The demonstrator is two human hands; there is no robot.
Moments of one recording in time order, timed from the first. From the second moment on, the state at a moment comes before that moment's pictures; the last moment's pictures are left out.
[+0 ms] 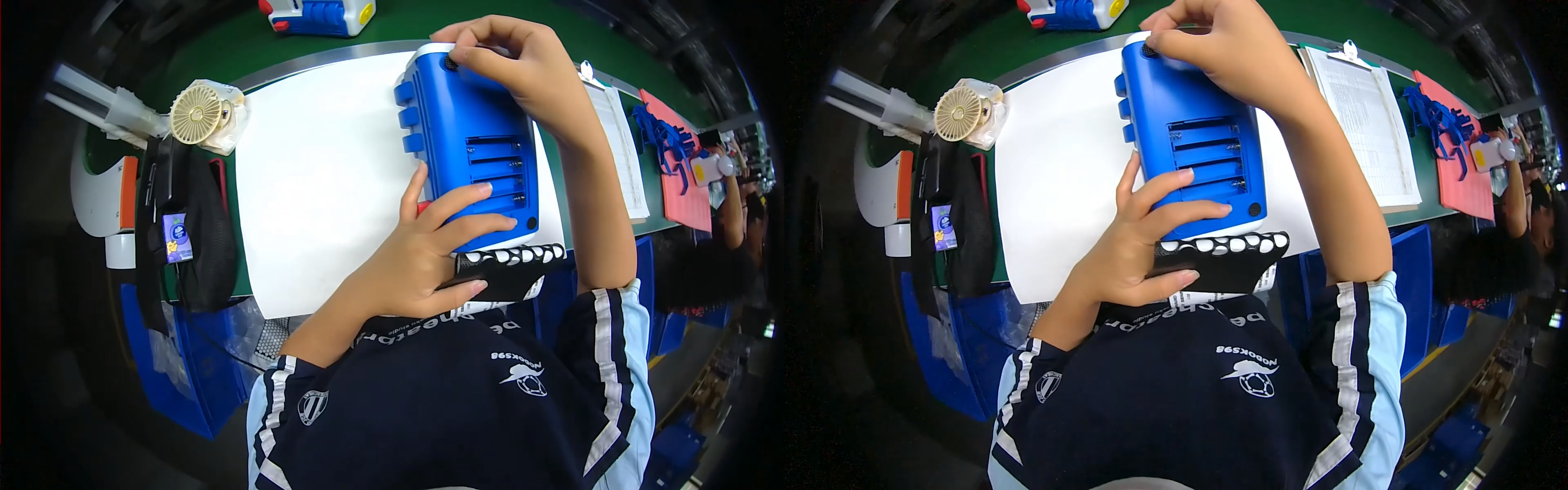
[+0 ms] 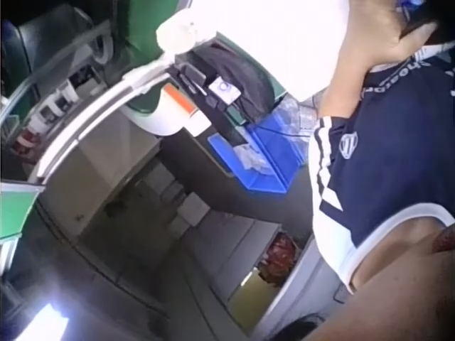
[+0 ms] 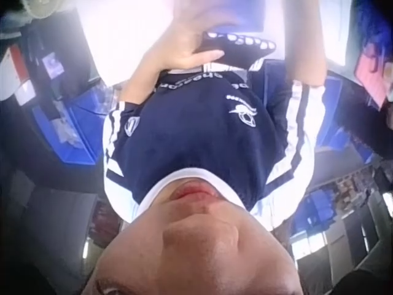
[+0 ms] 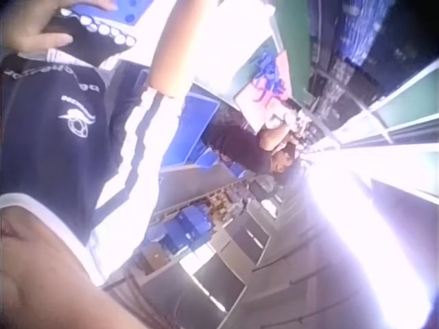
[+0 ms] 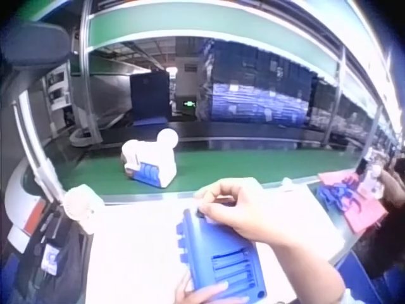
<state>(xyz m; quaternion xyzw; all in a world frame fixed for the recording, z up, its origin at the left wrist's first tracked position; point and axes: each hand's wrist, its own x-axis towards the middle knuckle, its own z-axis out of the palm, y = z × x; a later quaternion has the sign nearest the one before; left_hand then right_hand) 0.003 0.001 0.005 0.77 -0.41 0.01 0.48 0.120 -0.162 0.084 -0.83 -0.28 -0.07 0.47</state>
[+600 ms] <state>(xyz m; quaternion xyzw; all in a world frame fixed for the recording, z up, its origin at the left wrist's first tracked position) 0.005 -0.001 -0.006 0.78 -0.44 0.05 0.45 0.124 -0.161 0.078 -0.84 -0.26 -0.05 0.48</state>
